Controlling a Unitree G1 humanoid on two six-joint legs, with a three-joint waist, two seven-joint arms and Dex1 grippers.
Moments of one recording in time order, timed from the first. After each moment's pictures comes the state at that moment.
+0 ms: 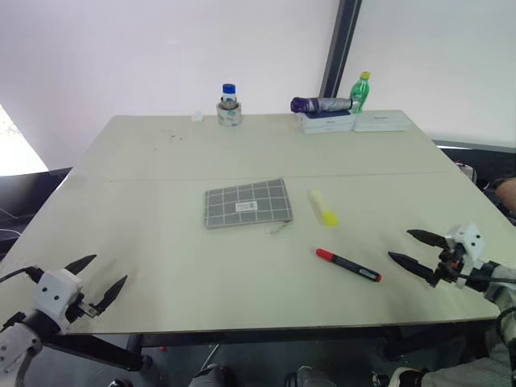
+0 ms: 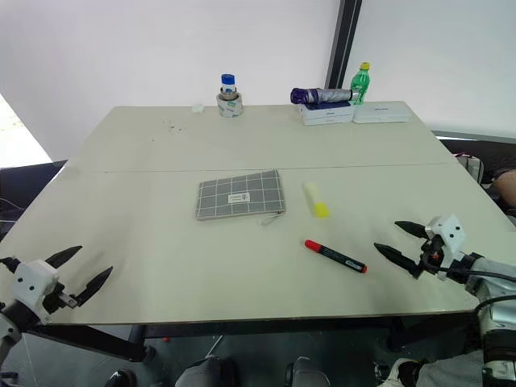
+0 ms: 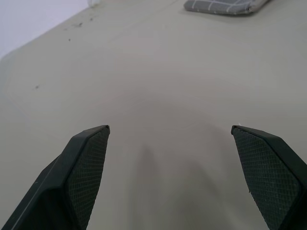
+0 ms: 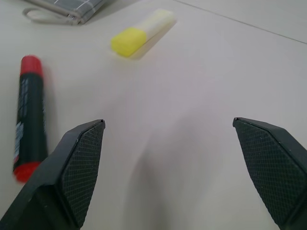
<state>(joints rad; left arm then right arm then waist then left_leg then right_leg) 0.22 0.66 0.44 0.18 -0.29 -0.37 -0.76 -0.24 -0.78 -0.32 0.55 0.38 -0.06 1.14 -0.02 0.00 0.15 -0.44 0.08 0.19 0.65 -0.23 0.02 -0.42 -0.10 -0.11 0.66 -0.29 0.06</state>
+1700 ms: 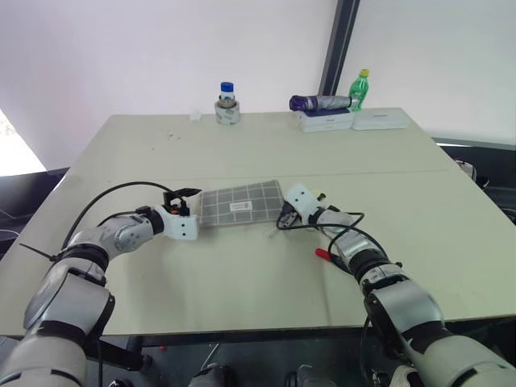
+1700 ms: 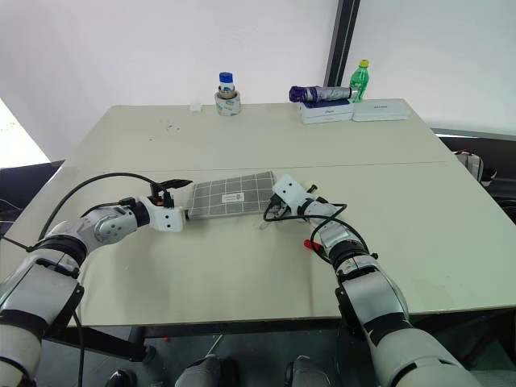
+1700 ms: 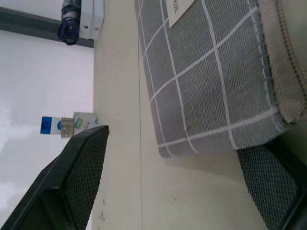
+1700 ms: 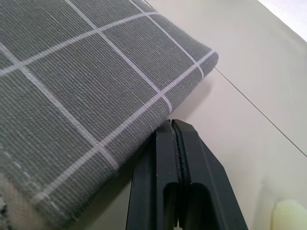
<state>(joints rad) -0.95 0.68 -0.46 1.26 0.73 -1.01 -0.04 -0.95 -0.24 0.16 1.15 -0.22 -0.29 0.40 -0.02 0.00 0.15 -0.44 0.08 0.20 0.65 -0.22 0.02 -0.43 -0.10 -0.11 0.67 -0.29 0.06</state>
